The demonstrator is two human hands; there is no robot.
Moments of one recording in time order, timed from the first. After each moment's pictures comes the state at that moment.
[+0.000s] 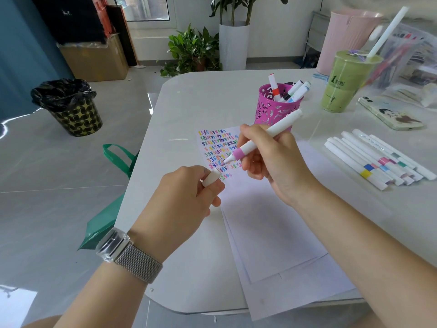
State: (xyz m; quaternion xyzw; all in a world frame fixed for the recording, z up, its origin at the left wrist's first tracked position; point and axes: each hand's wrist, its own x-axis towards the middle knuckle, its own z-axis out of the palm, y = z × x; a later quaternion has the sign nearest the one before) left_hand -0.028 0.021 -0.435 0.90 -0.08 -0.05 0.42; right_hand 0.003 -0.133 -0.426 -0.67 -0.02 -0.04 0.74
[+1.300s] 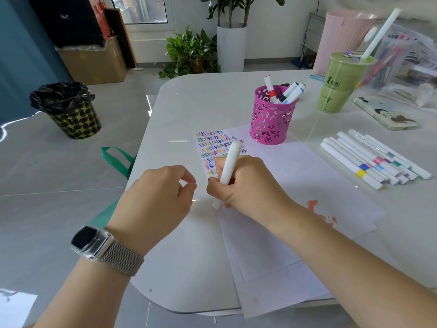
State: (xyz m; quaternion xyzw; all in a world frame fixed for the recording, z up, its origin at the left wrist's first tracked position) left_hand -0.019 0.045 -0.438 0.97 -0.06 0.01 0.25; right_hand -0.010 -0.117 -0.455 -0.87 -0.12 -0.05 0.47
